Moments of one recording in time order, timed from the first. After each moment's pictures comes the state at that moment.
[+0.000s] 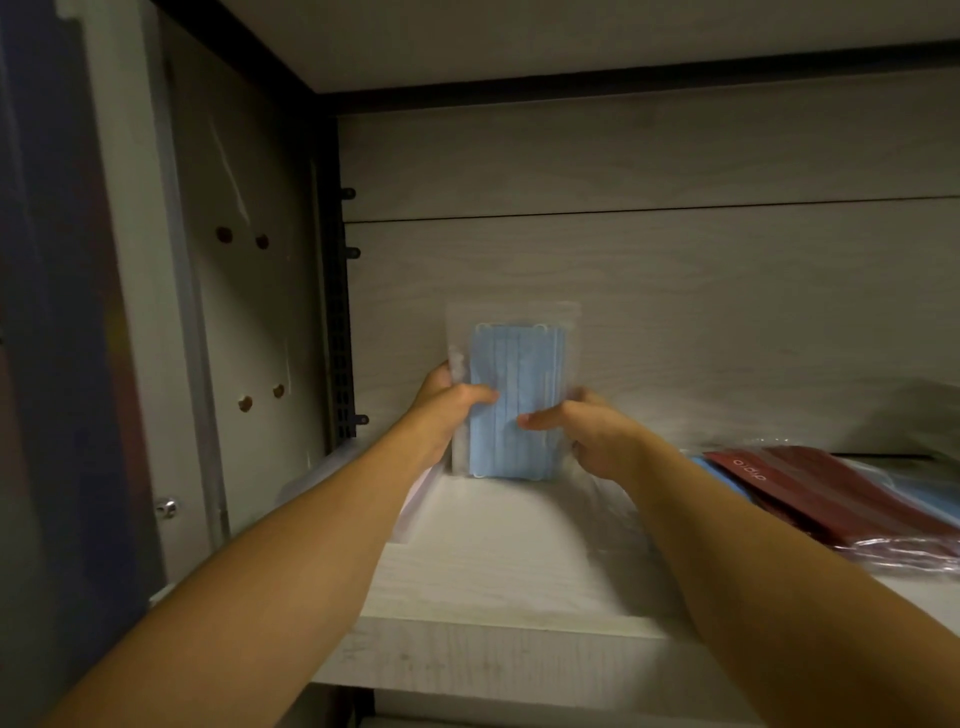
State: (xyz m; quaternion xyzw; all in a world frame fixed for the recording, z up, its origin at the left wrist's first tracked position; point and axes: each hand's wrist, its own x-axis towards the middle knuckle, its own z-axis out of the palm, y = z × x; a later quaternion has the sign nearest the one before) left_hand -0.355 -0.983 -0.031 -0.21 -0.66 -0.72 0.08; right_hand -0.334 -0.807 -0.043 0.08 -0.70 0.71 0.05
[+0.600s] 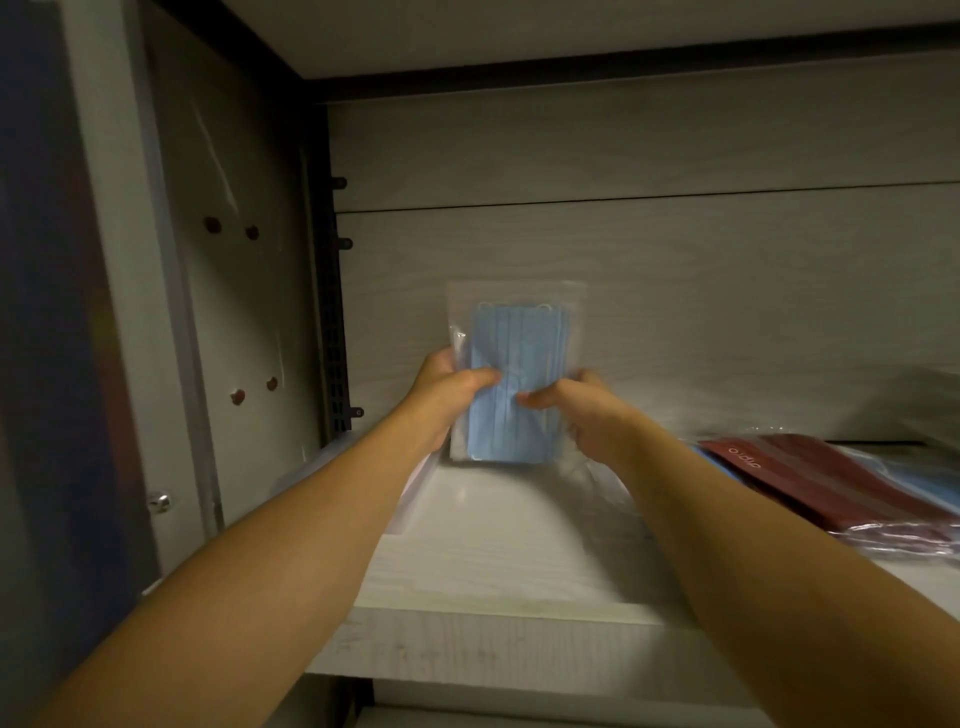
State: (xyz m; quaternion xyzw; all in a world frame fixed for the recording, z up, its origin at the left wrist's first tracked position) left_hand -0.356 -0.975 -0.025 -0.20 -0.67 -0.71 0.11; right_hand -0.335 -0.805 -0.039 0.08 -0.69 0.71 0.10
